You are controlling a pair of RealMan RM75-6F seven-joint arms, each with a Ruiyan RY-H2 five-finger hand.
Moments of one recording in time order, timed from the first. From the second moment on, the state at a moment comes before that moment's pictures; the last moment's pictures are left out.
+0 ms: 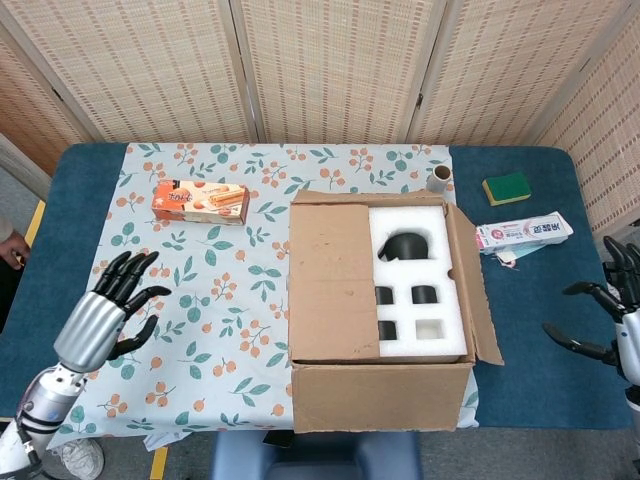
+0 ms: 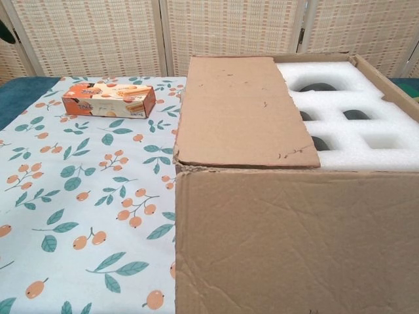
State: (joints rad) left arm -0.37 -1.13 -0.10 -1.65 1.78 1.44 -0.08; right arm 0.14 -1.14 0.12 -1.36 -1.63 1.83 0.41
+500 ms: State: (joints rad) left arm -0.73 -1.19 -0.27 -1.72 1.55 1.00 0.00; right arm 0.11 -1.12 0.18 -1.32 -1.54 1.81 0.62
